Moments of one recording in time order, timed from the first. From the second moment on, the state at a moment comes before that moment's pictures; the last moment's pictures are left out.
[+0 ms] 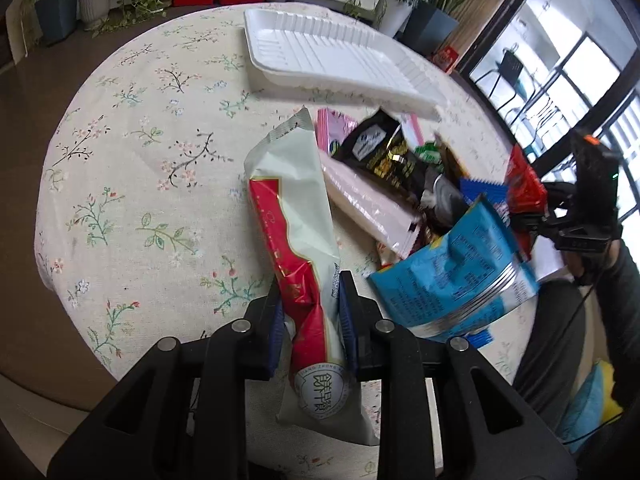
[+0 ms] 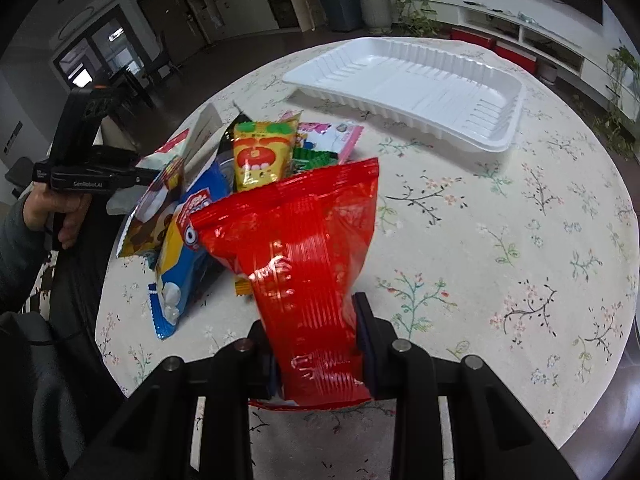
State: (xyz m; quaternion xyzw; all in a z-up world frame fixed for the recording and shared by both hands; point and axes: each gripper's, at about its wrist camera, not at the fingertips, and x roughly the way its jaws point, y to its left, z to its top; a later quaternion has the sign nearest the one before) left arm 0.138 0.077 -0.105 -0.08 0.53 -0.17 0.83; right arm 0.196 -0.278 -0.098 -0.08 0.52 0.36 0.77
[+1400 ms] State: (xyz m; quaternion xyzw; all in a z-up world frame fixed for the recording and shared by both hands) left arm 0.454 -0.015 -0.121 -0.05 0.53 -0.15 0.83; right arm 0.429 -0.223 -0.121 0.10 0.58 0.15 0.79
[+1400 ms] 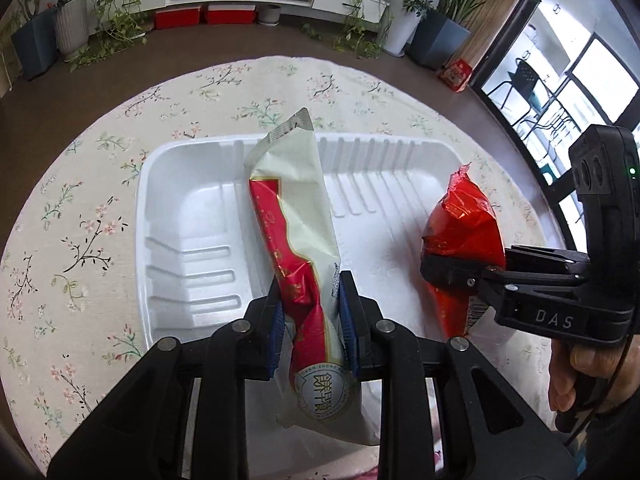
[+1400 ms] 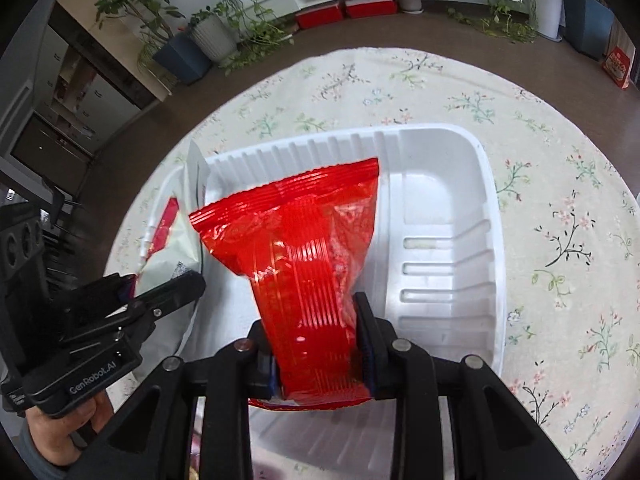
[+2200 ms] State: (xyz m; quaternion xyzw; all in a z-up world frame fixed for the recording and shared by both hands) left arm 0.447 -0.024 -0.130 -0.03 0.52 -0.14 0.84; right arm 0.418 -0.209 -0.114 0.04 0.54 0.12 0.83
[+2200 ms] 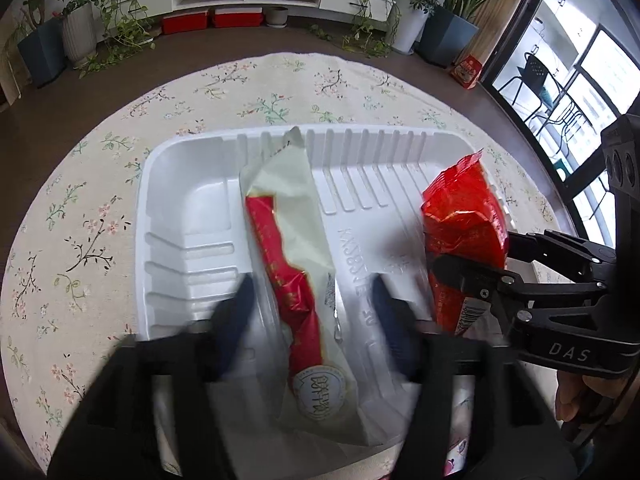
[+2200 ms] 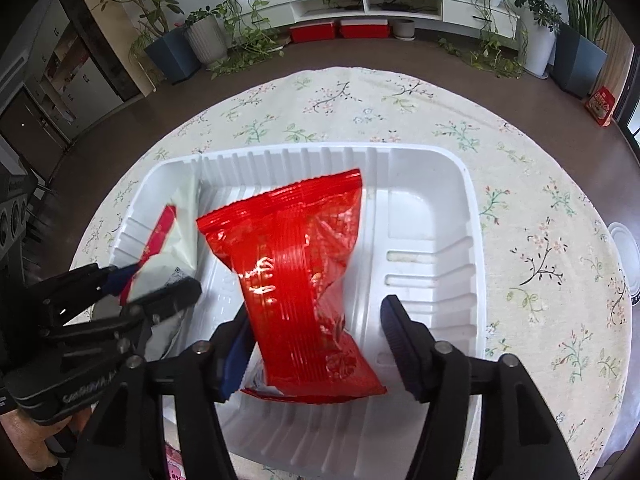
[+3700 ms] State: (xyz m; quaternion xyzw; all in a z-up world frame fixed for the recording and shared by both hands) left arm 0.055 -0.027 -0.074 0.11 0.36 -0.26 0.89; right arm 0.084 -0.235 -0.071 0.13 0.48 0.16 0.85
